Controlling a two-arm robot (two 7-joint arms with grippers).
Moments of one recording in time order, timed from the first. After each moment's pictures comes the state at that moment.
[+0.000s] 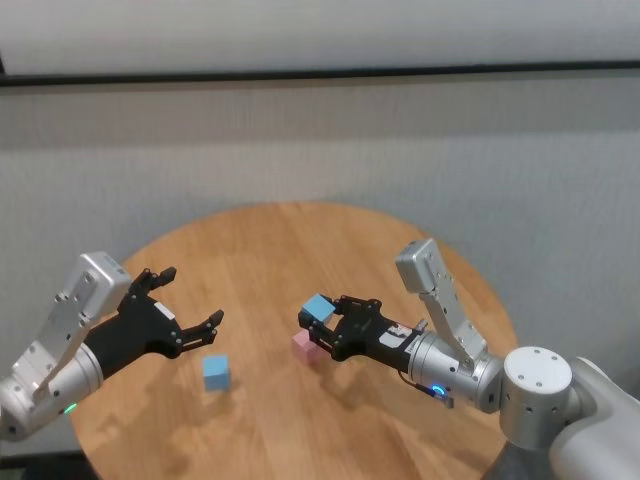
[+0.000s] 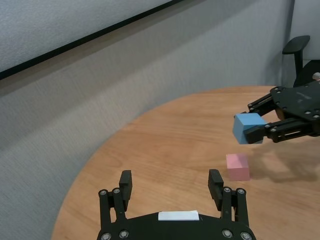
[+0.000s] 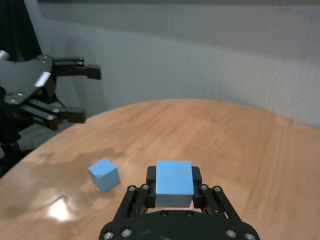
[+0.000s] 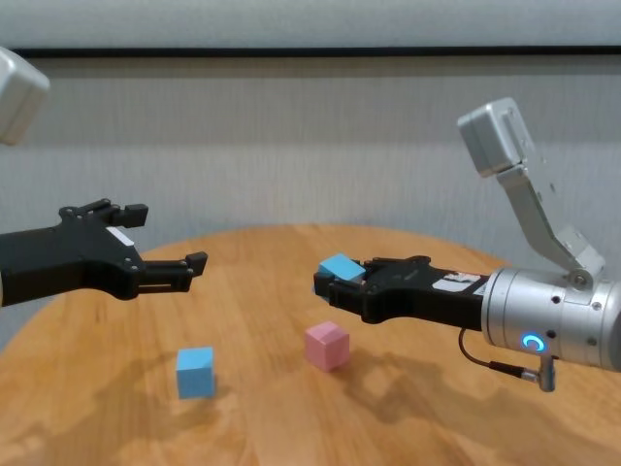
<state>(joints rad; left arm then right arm) -0.29 0.46 0.33 -1.32 -0.17 -0.15 -0.47 0.57 0.18 -0.51 -0.86 0.31 -0.11 0.62</state>
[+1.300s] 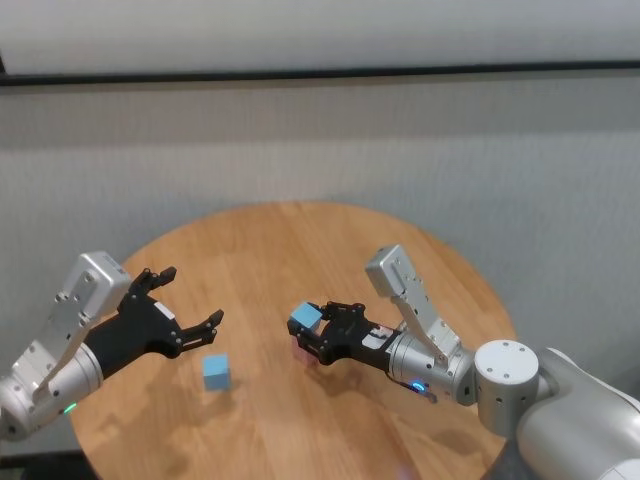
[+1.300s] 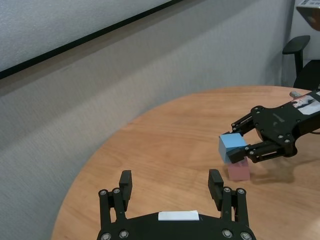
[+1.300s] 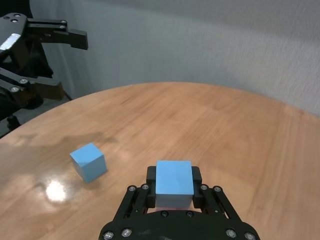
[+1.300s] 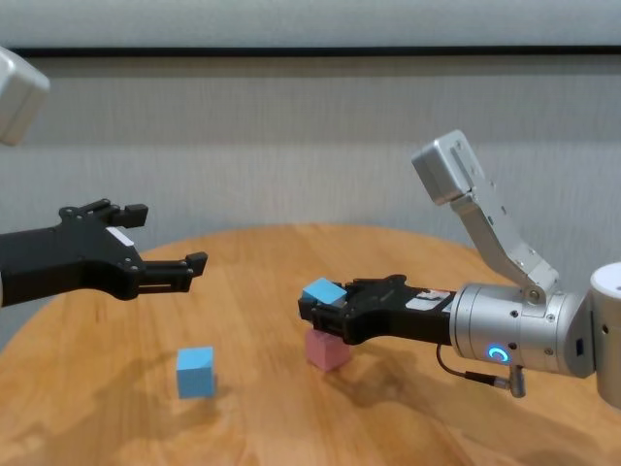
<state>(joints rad) -0.29 0.46 0.33 -1.32 -0.17 -0.15 -0.47 0.72 0.07 -0.52 -0.54 0.22 -0.23 0.64</state>
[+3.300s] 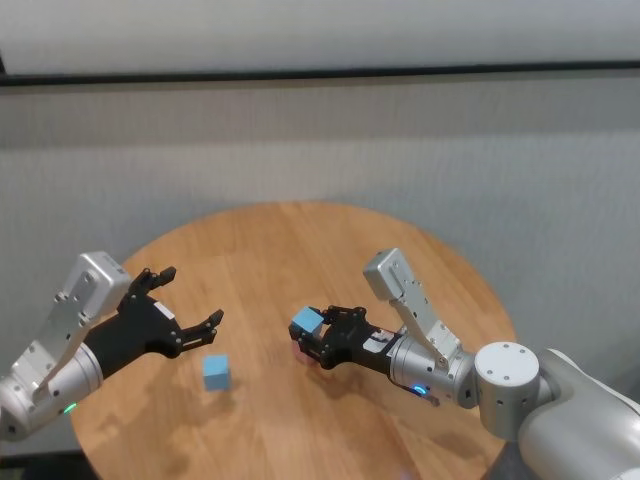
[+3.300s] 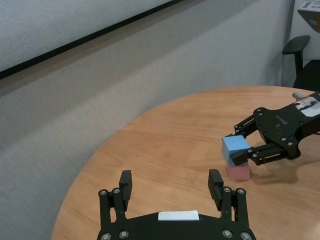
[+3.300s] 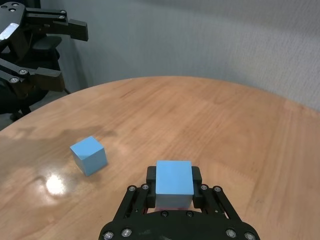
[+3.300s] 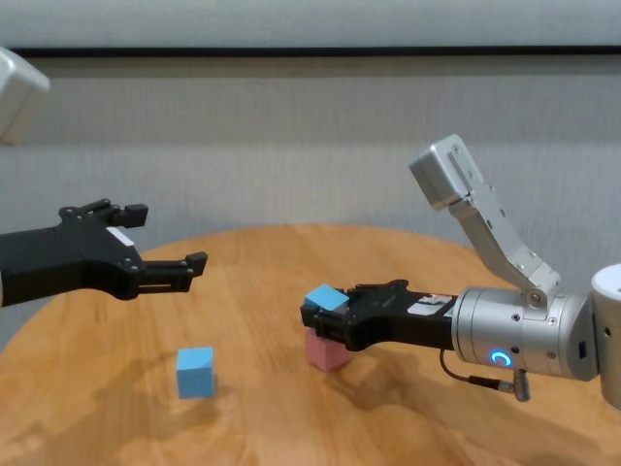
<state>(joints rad) -0.29 0.46 0.33 -1.32 -0.17 -0.15 -0.47 0.69 0.07 -0.48 -0.57 0.15 -0.19 0.64</state>
